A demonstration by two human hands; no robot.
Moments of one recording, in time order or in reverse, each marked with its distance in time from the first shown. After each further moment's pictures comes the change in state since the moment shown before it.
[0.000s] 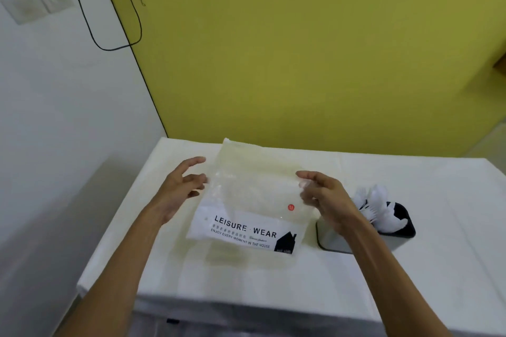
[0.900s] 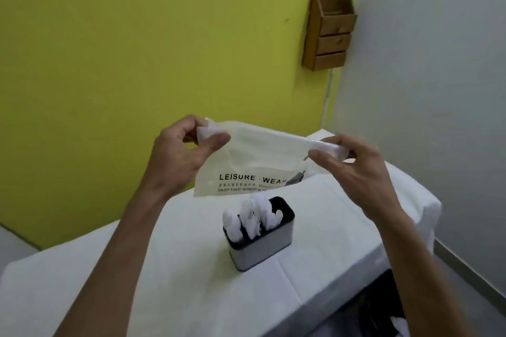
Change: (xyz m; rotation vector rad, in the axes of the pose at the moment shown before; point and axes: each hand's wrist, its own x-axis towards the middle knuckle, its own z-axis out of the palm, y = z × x) left_hand -0.038 0.219 0.241 0.269 -0.333 0.778; right_hand -0.166 -0.090 -0.165 -0.337 0.824 -0.549
